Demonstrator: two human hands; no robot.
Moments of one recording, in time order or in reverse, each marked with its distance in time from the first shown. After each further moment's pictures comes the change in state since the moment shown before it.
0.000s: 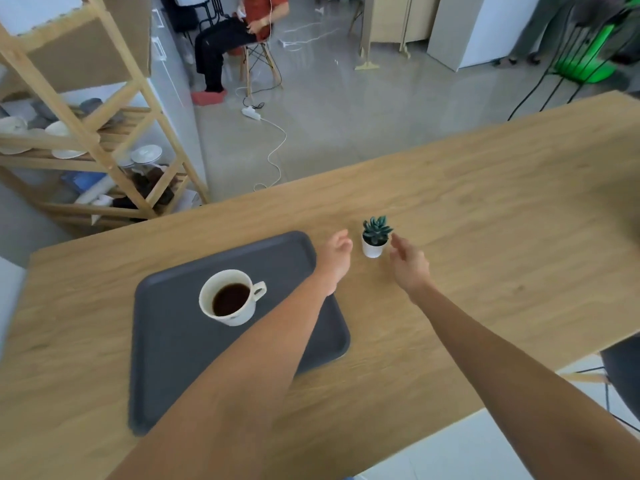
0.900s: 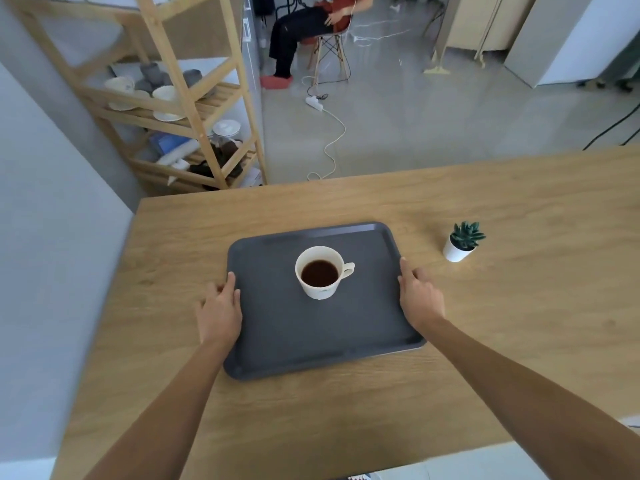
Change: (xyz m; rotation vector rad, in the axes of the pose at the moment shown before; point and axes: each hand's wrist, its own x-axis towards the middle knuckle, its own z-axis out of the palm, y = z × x) left_hand -0.139 -0.184 -0.278 0.880 0.694 -0.068; right_hand -0.073 -0.019 0.114 -0.786 -0.089 -0.408
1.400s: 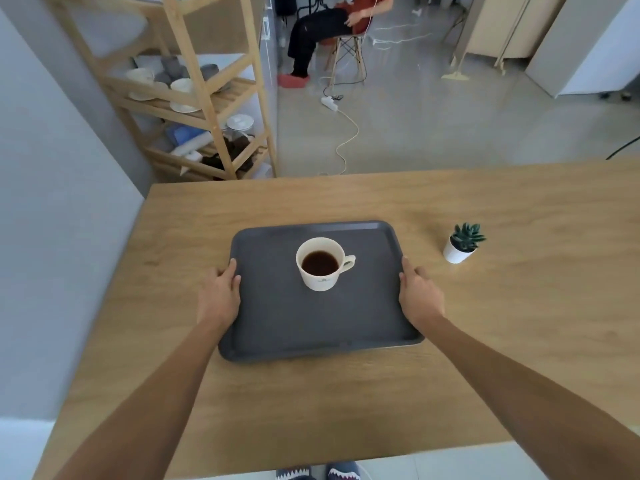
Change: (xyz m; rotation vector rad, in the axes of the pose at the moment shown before) left_hand -0.004 0.007 -0.009 -0.130 -0.026 -0.031; right_hand -0.002 0.005 -0.011 0.038 -0.063 0.021
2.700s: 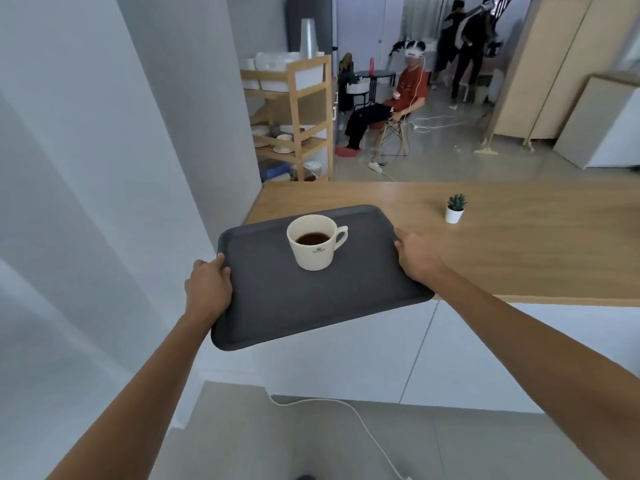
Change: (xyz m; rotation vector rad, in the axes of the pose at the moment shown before) left_hand -0.408 -0.082 -0.221 0.013 0.293 -0.094; right_hand -0.343 -0.062 -0.118 0.122 0.105 -0.444
